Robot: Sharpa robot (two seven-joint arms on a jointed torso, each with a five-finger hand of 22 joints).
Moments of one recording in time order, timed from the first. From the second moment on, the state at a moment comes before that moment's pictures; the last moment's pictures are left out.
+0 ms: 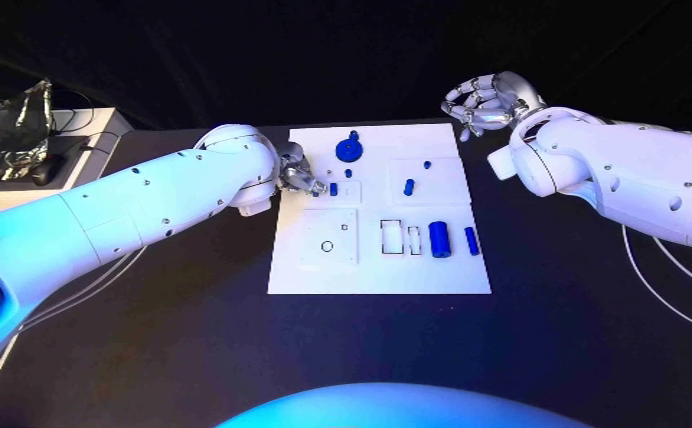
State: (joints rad) left arm 1.16 -0.63 0.11 1.25 -1.24 0.14 -0.54; left_hand 0.95 -0.24 0.52 0.19 0.50 0.84 0.03 0.87 0.89 1.29 -0.04 1.17 0.93 1.46 -0.09 1.57 1.31 0.06 1.44 0.02 1.43 1.31; right arm 1.34 -0.71 -0.14 1.22 -0.60 -0.50 0.09; right_hand 1.27 -0.22 0.38 0.25 0.49 0.73 0.15 0.36 0.68 1.03 0.07 0.94 0.75 1.37 -0.01 0.92 0.93 0.17 1.24 0.10 0.39 0.82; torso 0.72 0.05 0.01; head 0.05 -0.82
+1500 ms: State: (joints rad) left arm 1.07 -0.77 0.25 1.36 -1.01 0.14 -0.45; left_hand 1.18 -0.21 0.30 0.29 0.38 0.52 0.16 0.74 0.75 0.84 0.10 0.96 0.61 1.29 0.03 1.29 1.14 0.16 1.07 0.13 0.99 0.91; right arm 1.34 -0.71 -0.14 1.22 -0.60 -0.50 0.09; right_hand 1.27 -0.22 0.39 0.25 0.49 0.73 0.15 0.36 0.68 1.03 0.07 0.94 0.74 1.37 -0.01 0.92 0.93 0.17 1.24 0.10 0.39 0.82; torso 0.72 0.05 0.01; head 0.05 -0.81
